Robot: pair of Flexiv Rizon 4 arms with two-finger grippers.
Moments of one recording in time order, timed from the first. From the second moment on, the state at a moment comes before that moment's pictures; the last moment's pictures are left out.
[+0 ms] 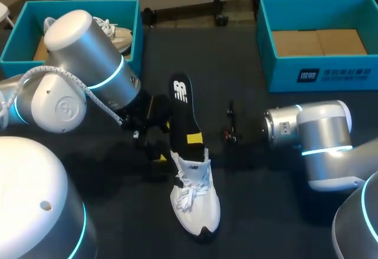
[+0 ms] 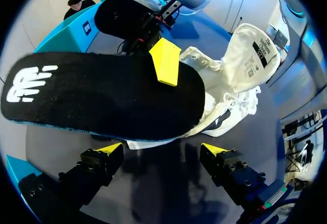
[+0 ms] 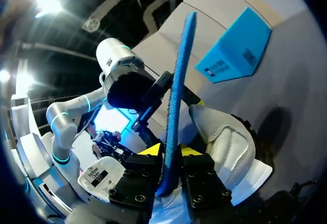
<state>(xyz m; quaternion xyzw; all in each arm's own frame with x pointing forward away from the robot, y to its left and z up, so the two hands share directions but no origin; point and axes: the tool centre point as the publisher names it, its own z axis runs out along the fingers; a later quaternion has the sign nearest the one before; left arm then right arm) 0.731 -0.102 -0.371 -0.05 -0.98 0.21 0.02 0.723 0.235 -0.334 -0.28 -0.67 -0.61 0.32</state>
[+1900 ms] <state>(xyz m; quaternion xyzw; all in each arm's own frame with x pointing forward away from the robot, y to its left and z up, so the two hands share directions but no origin) 0.731 -0.102 -0.371 -0.05 -0.98 0.21 0.02 0.722 0.239 -0.338 -0.26 -0.65 -0.63 0.34</state>
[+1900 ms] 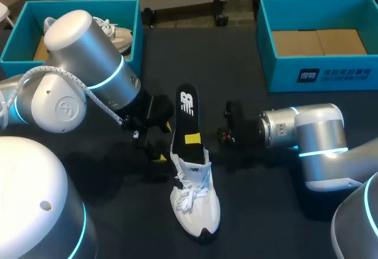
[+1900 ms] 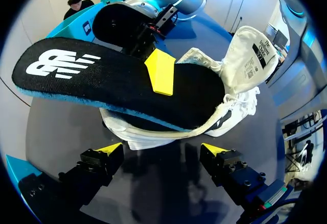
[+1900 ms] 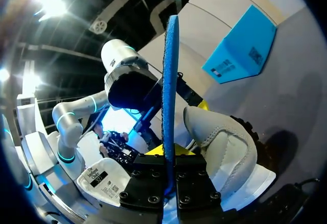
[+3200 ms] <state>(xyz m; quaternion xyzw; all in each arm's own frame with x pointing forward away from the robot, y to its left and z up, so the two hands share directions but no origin) 0.731 -0.102 -0.371 -0.05 -0.98 0.21 0.02 0.729 0.241 -0.334 -0.34 -0.66 -0.60 0.31</state>
